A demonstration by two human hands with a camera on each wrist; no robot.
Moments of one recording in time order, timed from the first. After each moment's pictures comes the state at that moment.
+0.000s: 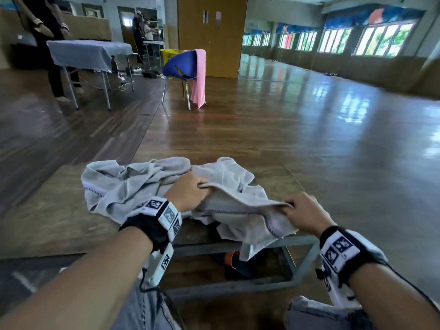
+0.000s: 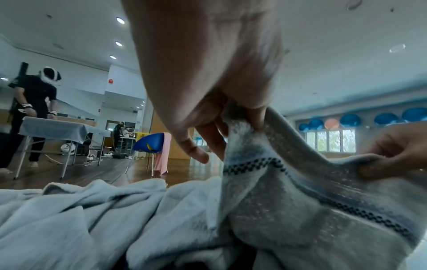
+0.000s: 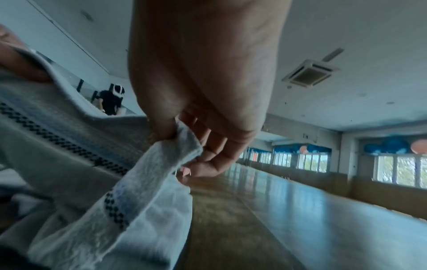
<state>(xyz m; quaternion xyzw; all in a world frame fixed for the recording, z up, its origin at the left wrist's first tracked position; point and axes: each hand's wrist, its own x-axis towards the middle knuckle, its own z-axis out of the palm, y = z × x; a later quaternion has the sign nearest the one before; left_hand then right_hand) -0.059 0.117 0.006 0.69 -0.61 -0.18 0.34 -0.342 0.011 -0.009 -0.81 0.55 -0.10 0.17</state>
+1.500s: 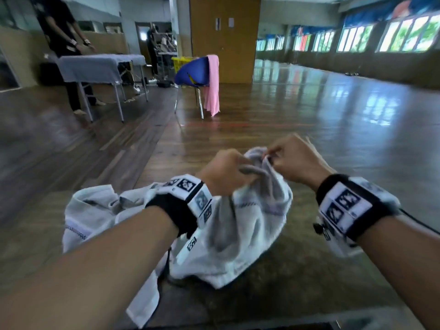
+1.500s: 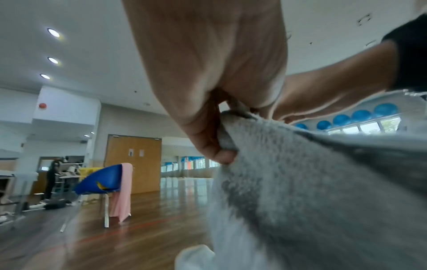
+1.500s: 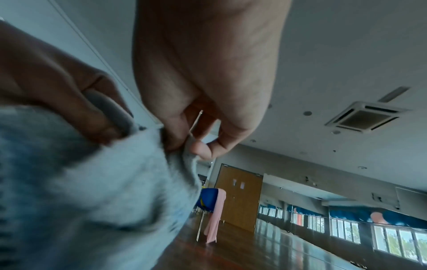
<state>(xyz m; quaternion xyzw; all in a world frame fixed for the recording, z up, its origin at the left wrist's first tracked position) -0.033 -0.045 0.049 0.64 -0.67 -0.14 0.34 -0.197 -0.135 0.069 -0.88 0.39 -0.27 0.09</state>
